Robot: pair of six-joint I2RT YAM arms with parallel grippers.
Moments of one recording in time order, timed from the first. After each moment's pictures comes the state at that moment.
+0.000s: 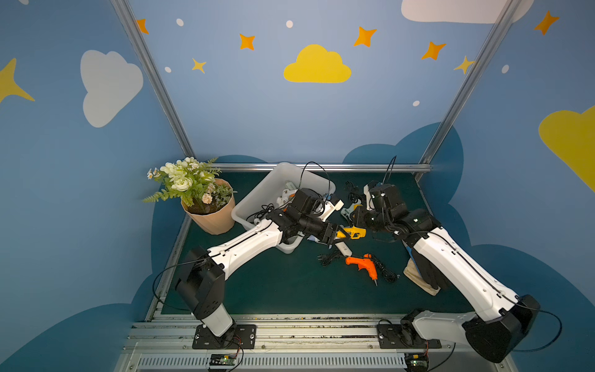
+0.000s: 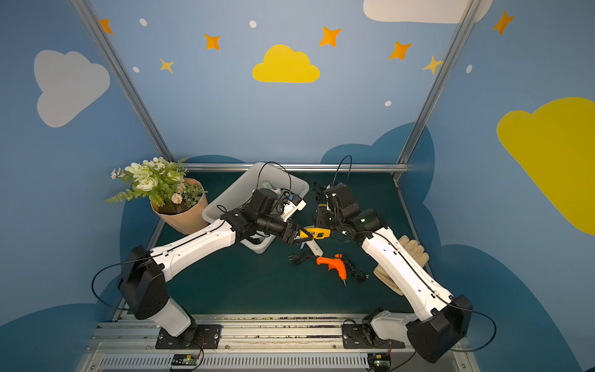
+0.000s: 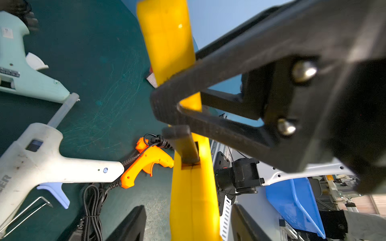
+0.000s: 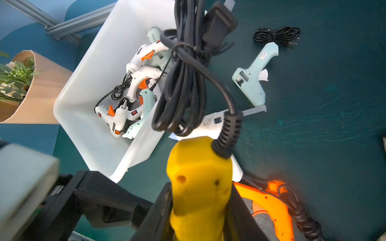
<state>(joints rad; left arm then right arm) -0.72 1.66 1.33 -0.31 0.74 -0.35 0.59 1.28 1.31 -0.82 0.05 0.55</state>
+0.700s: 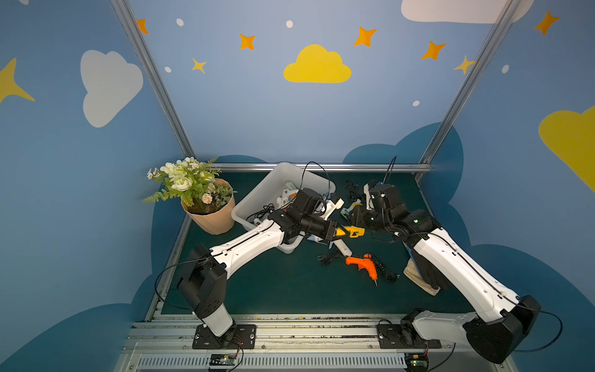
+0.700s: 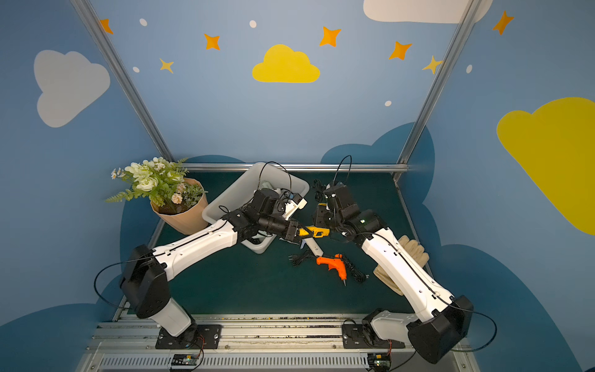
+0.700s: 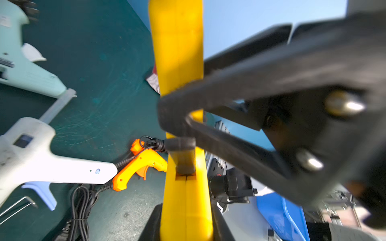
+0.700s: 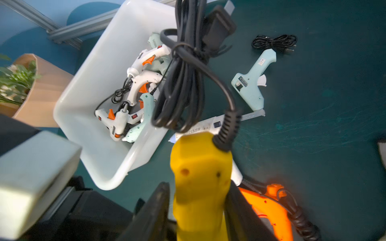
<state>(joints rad) -0.72 1.64 1.31 -0.26 0.71 -0.47 0.61 1.26 1.31 -0.80 0.09 0.55</state>
